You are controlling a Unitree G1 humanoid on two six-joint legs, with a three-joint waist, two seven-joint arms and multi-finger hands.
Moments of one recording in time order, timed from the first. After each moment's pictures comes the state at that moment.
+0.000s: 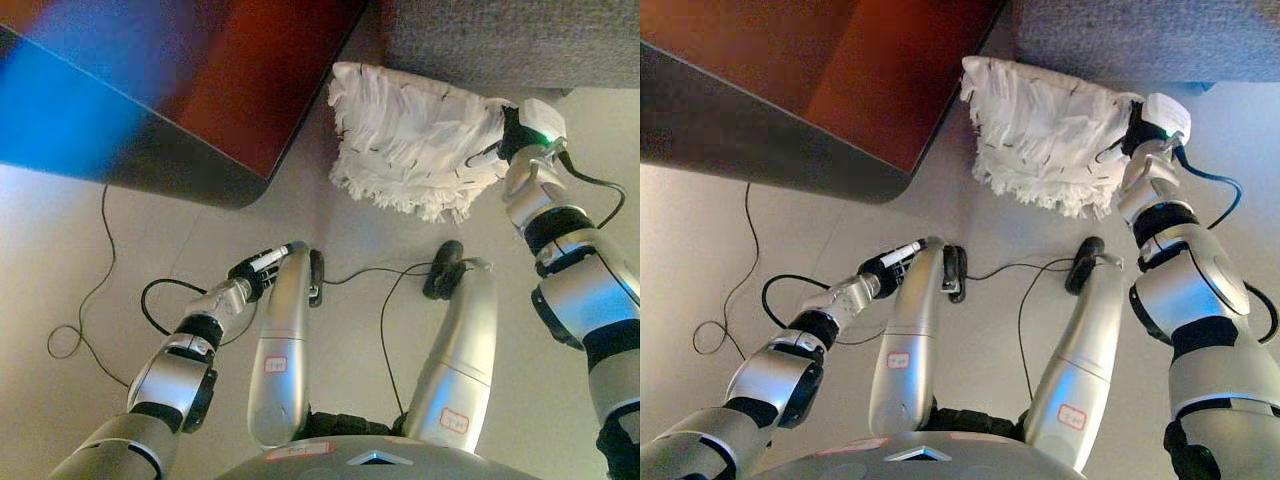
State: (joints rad) left arm -0.56 0.28 -0.20 1.08 -0.75 0.27 0.02; right arm -1.13 -0.59 0.72 1.22 -0.15 0.24 -0.21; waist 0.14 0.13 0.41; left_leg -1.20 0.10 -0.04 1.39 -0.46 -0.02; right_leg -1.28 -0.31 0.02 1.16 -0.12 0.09
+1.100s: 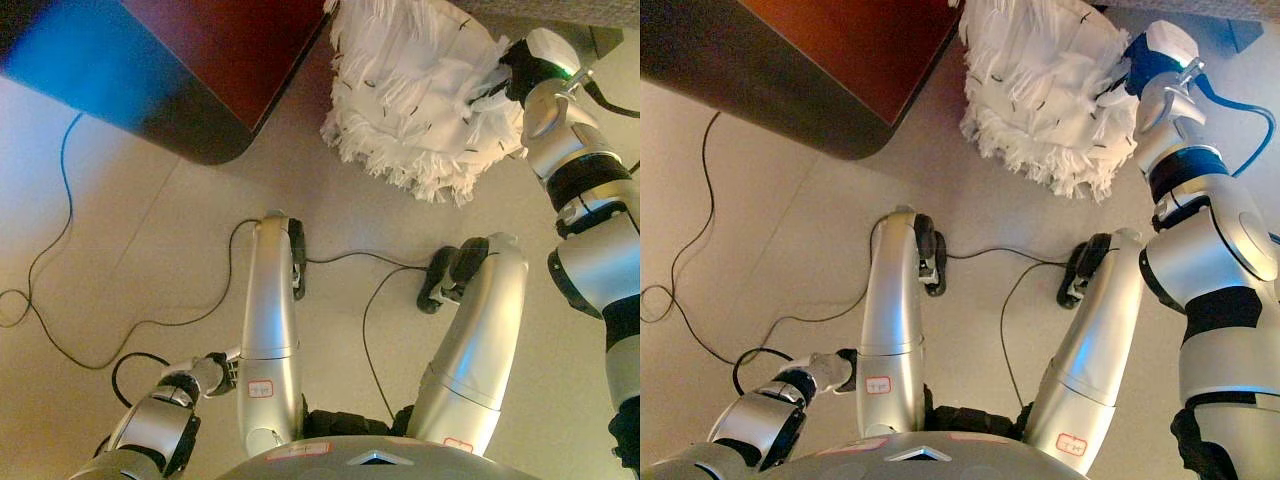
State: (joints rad) left arm -0.32 0.32 -0.25 1.26 -0.76 0.40 0.08; right arm -1.32 -0.61 0.80 1.26 -0.09 0.15 -0.09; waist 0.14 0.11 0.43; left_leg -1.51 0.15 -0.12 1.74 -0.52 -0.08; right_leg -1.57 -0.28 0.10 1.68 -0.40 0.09
